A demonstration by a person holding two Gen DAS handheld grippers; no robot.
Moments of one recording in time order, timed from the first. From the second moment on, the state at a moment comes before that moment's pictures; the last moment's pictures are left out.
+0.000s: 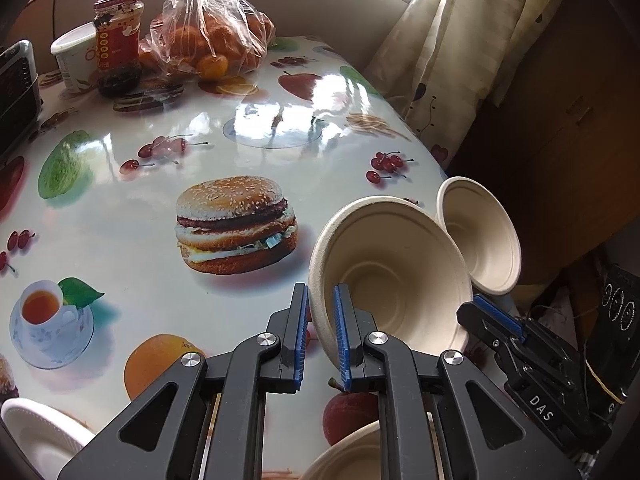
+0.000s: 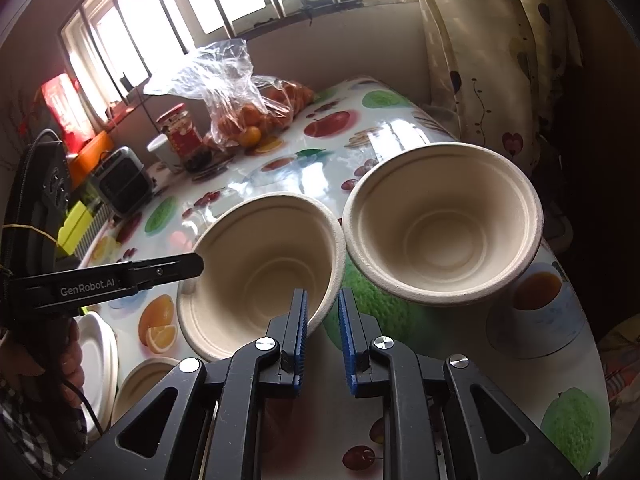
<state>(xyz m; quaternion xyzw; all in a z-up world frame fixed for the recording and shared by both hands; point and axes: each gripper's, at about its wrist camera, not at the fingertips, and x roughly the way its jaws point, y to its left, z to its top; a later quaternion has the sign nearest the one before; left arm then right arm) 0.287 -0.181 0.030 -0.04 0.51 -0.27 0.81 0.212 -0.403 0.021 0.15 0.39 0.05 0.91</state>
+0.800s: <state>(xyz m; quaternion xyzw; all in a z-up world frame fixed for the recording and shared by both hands) 0.245 -0.156 0.071 -0.06 0.48 -0.29 0.83 0.168 -0.388 0.067 0.13 0.34 0.06 0.93</state>
